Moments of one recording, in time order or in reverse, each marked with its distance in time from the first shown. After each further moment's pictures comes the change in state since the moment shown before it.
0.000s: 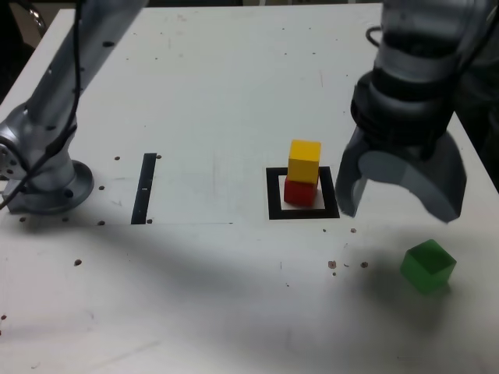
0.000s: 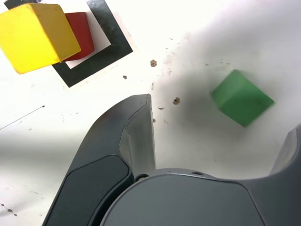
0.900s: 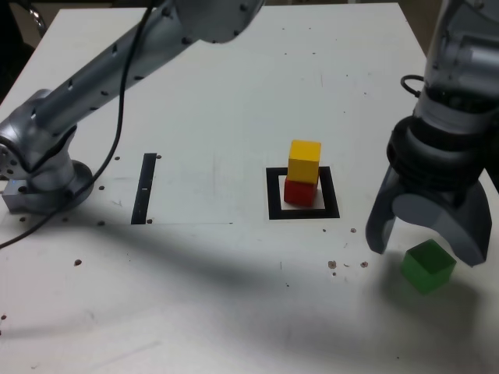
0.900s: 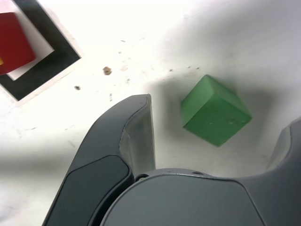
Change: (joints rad) arm -0.001 0.189 -0.233 0.041 -0.038 0.042
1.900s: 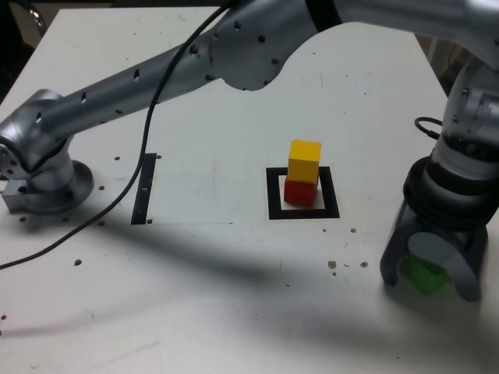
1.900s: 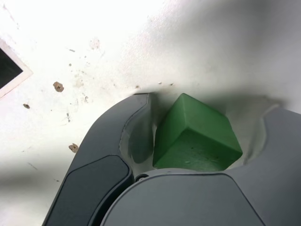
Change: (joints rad) arm 0.000 0.127 -0.112 -0.009 -0.024 0.002
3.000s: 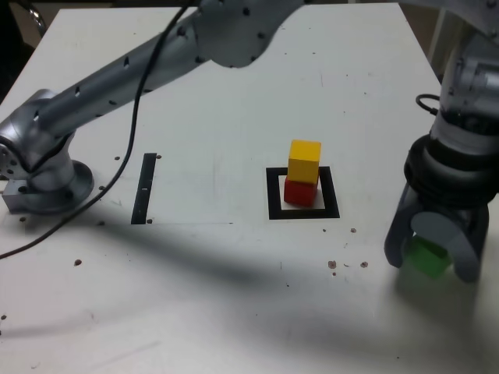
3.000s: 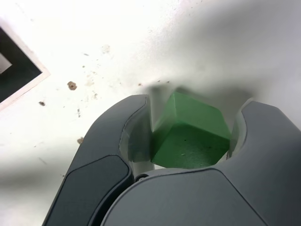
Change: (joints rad) arm 0.000 -0.087 0.057 -0.023 0.032 -0.003
